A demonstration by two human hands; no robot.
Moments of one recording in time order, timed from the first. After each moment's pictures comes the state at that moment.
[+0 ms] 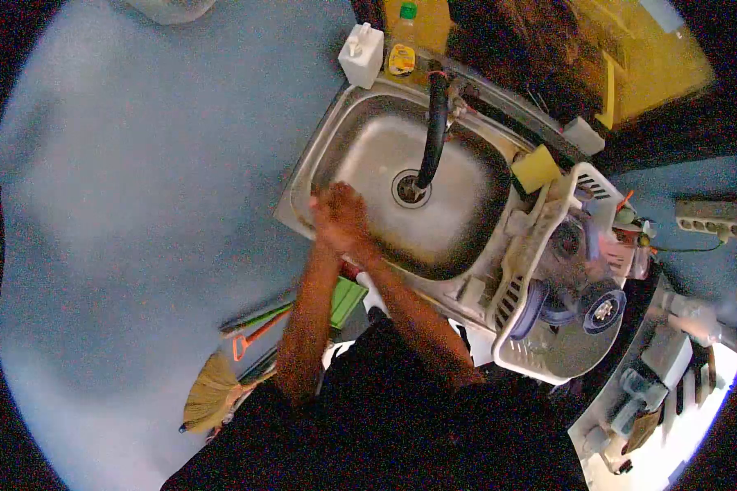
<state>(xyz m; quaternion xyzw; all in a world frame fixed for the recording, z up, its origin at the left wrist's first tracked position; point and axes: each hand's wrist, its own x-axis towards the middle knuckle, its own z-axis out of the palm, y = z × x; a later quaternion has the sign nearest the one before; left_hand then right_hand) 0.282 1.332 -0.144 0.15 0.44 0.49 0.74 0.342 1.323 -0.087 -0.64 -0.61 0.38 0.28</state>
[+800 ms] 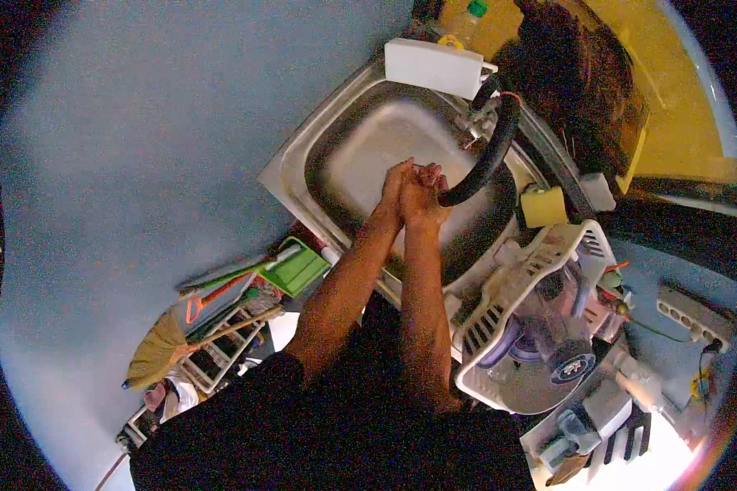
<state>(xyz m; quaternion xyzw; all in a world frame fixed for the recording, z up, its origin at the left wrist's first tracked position) 0.421 1.364 -0.218 -0.06 0.11 0.59 0.80 0.457 1.367 -0.168 -0.20 0.35 0.59 0.70</state>
